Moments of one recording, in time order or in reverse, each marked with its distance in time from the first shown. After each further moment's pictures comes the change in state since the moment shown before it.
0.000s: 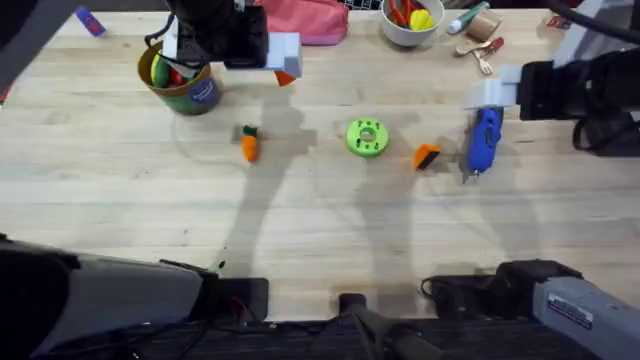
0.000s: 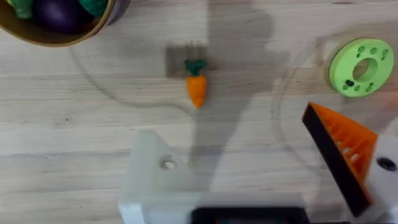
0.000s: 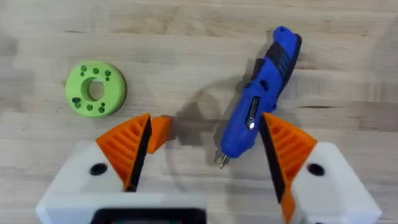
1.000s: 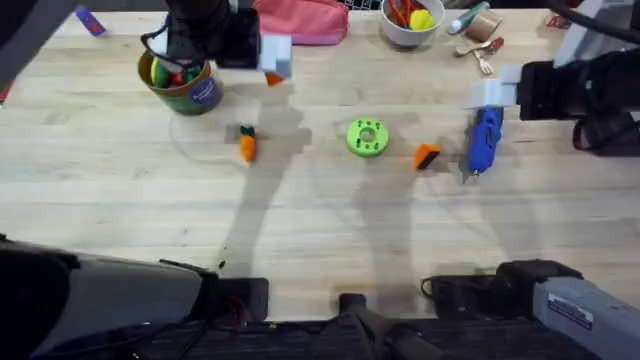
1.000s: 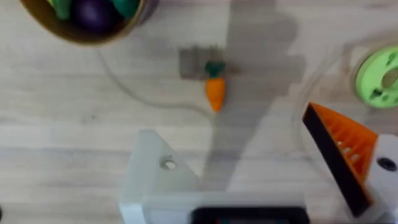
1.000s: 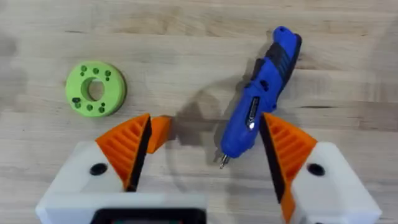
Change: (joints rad) left arm 0.004 0.000 0.000 0.002 -0.089 0.018; right arm 0.000 0.000 0.000 0.000 0.000 0.000
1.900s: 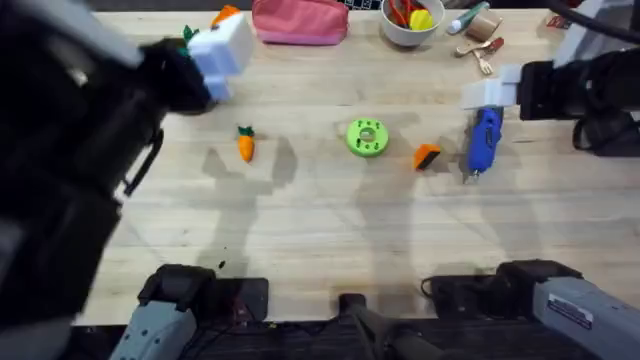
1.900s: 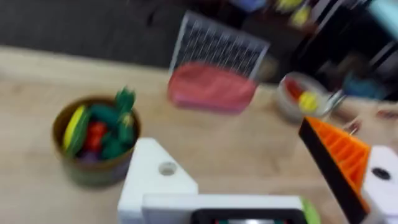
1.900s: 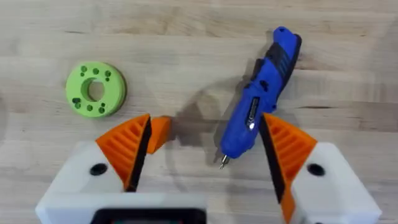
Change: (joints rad) left arm 0.136 -0.941 -0.876 1.025 0.156 0.000; right arm 0.000 0.000 0.000 0.000 0.000 0.000
